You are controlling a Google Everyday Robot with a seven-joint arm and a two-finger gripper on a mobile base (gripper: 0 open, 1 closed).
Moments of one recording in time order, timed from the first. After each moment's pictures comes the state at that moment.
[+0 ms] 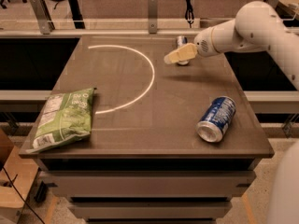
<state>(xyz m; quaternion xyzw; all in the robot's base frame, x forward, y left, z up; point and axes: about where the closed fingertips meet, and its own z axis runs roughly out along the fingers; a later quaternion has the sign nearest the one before) 0.771 -0.128 0.876 -0.34 0.81 0.18 0.45</state>
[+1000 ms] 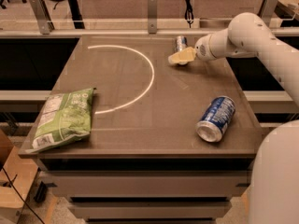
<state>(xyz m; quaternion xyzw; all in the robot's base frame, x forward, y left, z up) 0.809 -0.150 0.836 -0.26 0.85 0.16 0.44</state>
